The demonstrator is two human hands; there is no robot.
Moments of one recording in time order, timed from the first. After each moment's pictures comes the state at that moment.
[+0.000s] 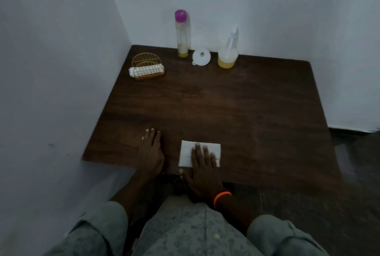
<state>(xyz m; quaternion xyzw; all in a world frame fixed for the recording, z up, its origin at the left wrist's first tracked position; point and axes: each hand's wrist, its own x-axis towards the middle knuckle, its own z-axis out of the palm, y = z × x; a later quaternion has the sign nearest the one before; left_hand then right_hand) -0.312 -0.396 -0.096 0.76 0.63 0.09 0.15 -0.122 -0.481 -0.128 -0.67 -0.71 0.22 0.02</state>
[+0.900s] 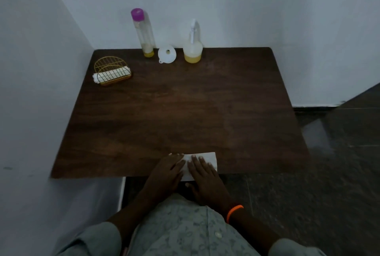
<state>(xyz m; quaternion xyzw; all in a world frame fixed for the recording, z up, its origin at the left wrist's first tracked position) -0.237 -0.458 -0.127 0.93 0.33 0.10 0.15 -0.051 -0.548 -0.134 -0.66 -0.71 0.25 0.04</state>
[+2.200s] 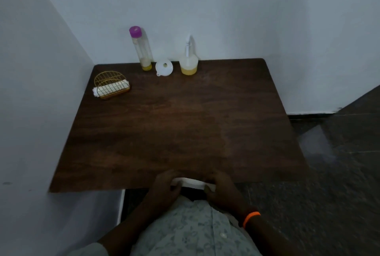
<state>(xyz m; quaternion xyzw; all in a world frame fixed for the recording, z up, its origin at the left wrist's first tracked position) -0.221 -0.459 -0.099 0.81 0.45 0.14 0.35 0.001 -0.540 -0.097 -0.69 -0.59 0.35 0.22</state>
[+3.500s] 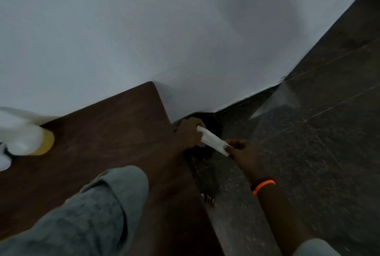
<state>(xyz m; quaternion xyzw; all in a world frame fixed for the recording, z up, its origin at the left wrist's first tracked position) 0.418 -0.260 -0.131 0.85 0.33 -0.11 0.39 0.513 -0.449 -0.159 -0.80 -0.08 0.38 0.46</state>
